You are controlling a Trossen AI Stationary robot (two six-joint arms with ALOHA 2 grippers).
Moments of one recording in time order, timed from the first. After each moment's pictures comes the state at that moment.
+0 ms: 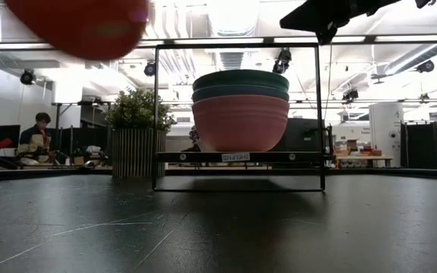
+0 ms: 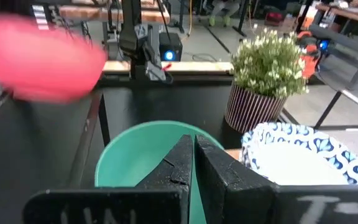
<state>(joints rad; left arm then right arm) -0.69 1.60 1.60 -1.13 -0.22 -0.78 0.09 1.01 0.71 0.08 0.25 -0.02</state>
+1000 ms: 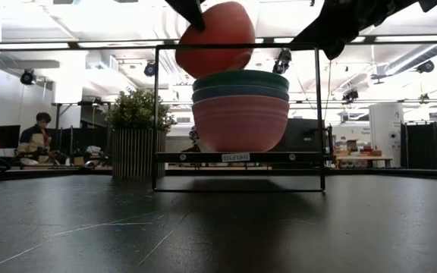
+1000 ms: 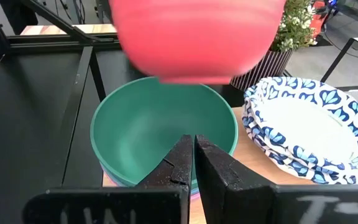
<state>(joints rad) -0.12 1.70 1.74 -1.06 -0.22 0.15 0.09 1.01 0.70 -0.08 0.25 0.07</state>
